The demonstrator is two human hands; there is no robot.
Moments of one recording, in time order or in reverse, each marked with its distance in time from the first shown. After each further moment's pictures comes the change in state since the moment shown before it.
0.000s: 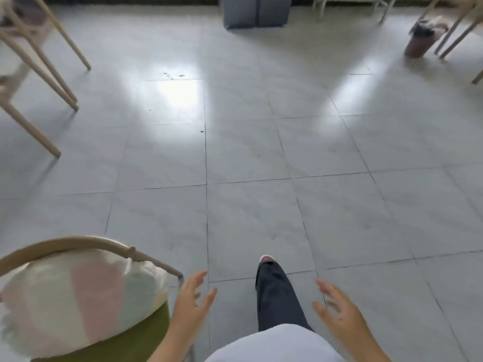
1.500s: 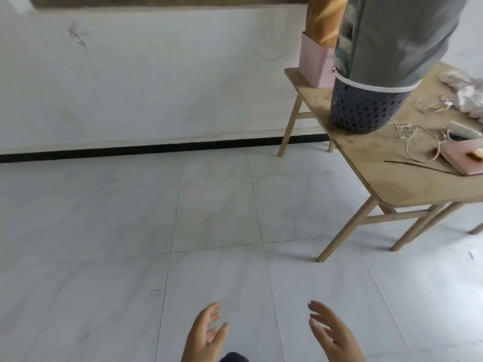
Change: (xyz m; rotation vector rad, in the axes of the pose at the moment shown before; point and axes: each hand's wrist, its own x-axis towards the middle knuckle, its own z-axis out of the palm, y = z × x) left_hand 0.424 0.006 -0.689 -0.751 1.416 -0.374; right_hand 0.542 -0.712 0.773 -0.286 -1.238 -0.633
